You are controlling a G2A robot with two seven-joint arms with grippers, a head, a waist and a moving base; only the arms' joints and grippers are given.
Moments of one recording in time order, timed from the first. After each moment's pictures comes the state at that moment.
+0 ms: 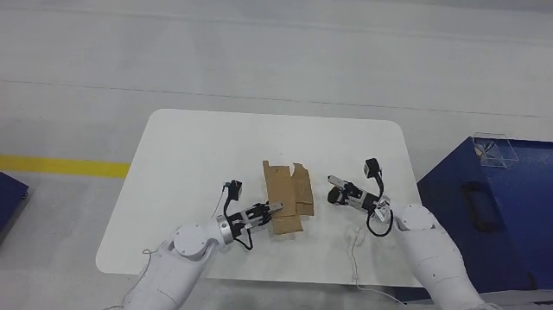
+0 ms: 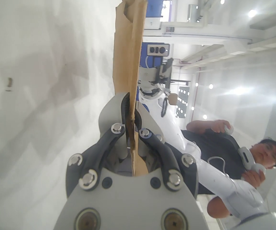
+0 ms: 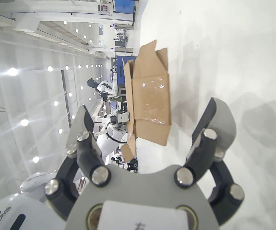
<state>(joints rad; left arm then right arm) 1.03 -1.36 -1.01 -1.01 -0.30 -0.40 -0.80 -0.90 -1.21 1.26 -0.67 0.31 -0.56 1.02</state>
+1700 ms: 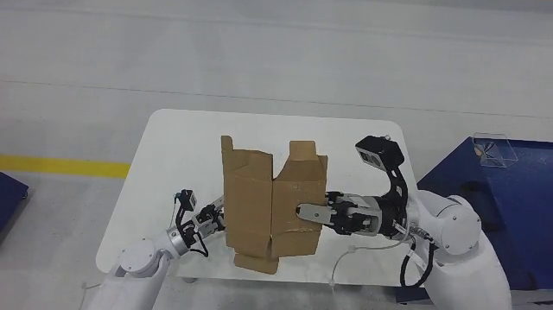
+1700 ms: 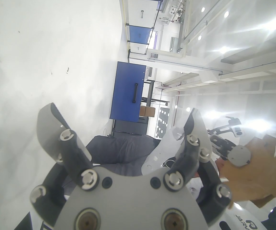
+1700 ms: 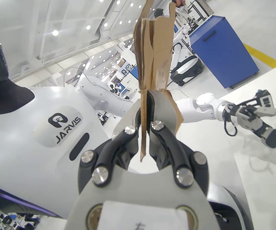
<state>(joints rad) 1.22 -1.25 -1.31 -1.16 -0.38 -0.26 -0.88 -1.20 -1.13 1.40 -2.03 0.42 -0.34 1.09</state>
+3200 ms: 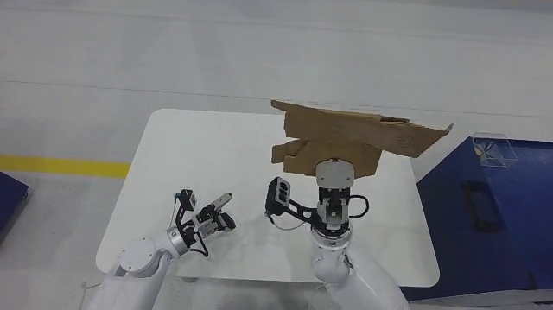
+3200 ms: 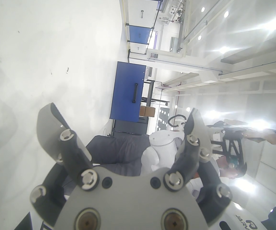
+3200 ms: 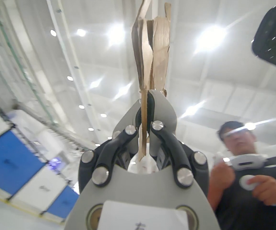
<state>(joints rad) 1.22 -1.25 -1.31 -1.16 -0.38 -0.26 -0.88 -1.18 -1.34 0.96 -1.56 2.15 0.65 1.17</state>
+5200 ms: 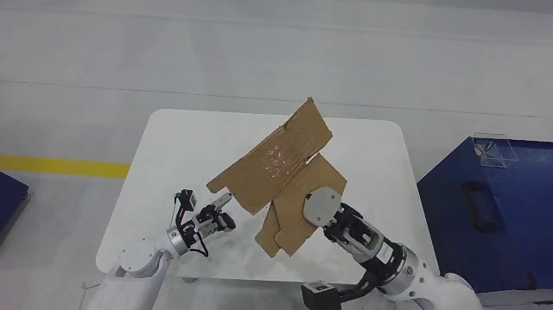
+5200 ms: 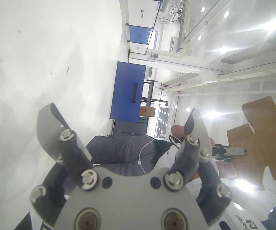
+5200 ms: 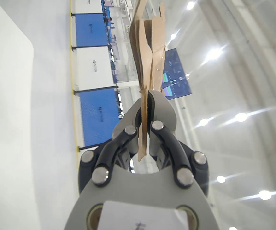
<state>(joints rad) 1.22 -1.25 -1.31 -1.16 -0.38 -0.26 -0.88 -1.72 -1.24 1.41 -2.35 -2.90 0.08 -0.54</state>
